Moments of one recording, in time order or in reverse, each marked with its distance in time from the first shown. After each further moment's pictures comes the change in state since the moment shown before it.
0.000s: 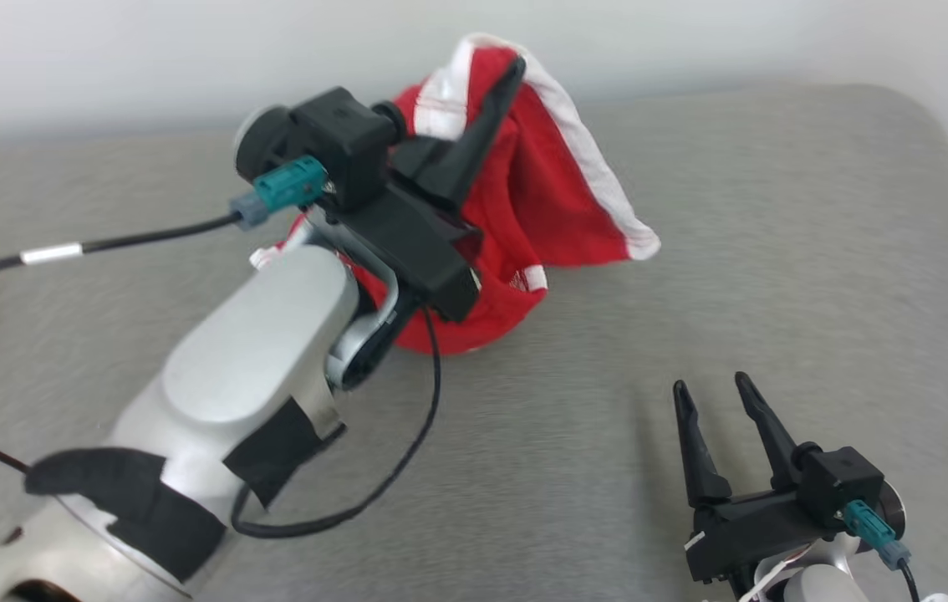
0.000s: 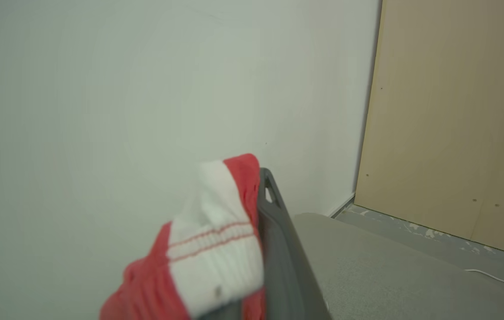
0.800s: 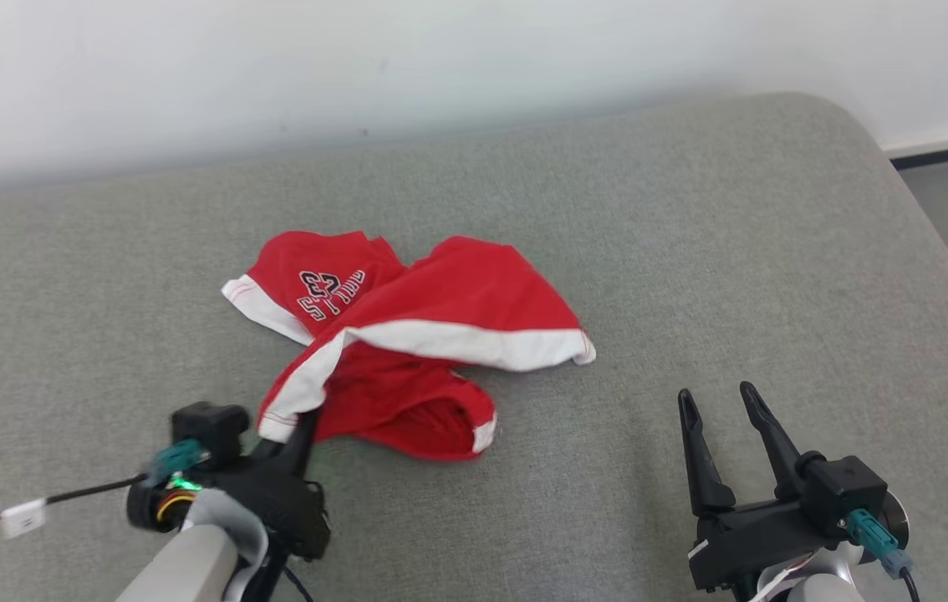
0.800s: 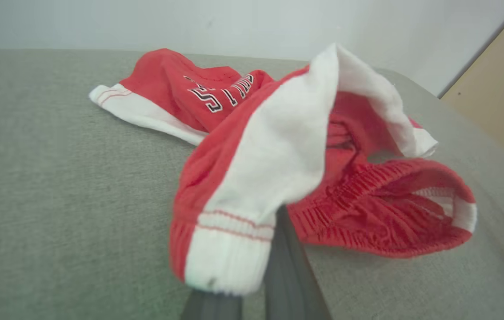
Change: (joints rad) left arm 0.514 0.061 0.199 0.244 -0.005 -0.015 0.000; right arm 0.018 0.009 -0.021 -0.003 -0.009 0.000 0.000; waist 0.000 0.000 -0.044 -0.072
